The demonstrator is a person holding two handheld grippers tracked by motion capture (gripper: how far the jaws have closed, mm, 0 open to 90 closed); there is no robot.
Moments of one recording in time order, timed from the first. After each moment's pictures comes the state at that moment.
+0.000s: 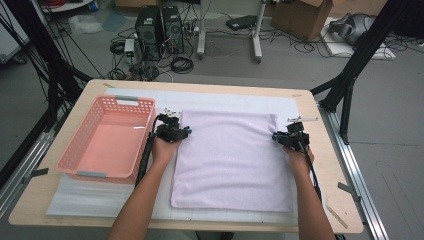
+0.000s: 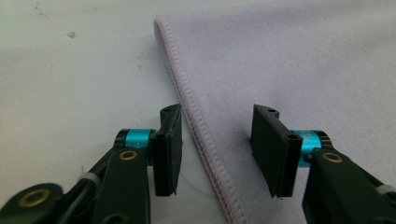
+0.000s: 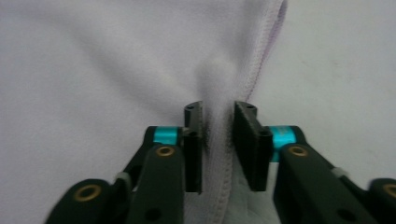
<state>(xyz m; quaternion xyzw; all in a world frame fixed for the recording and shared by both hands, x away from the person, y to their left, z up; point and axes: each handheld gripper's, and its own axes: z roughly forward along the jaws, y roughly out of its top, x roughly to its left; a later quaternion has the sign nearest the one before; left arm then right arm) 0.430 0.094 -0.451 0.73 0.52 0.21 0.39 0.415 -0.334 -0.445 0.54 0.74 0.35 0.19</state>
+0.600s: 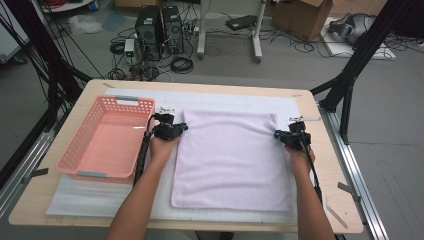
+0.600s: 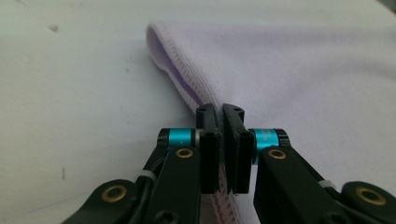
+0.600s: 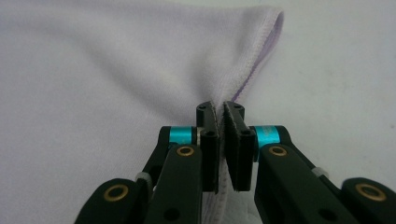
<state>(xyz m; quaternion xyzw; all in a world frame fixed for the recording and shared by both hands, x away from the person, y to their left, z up) 0.431 0.106 -0.444 0.69 0.54 0.15 0.46 0.413 -0.336 -0.439 0.54 0.73 0.37 0.19</state>
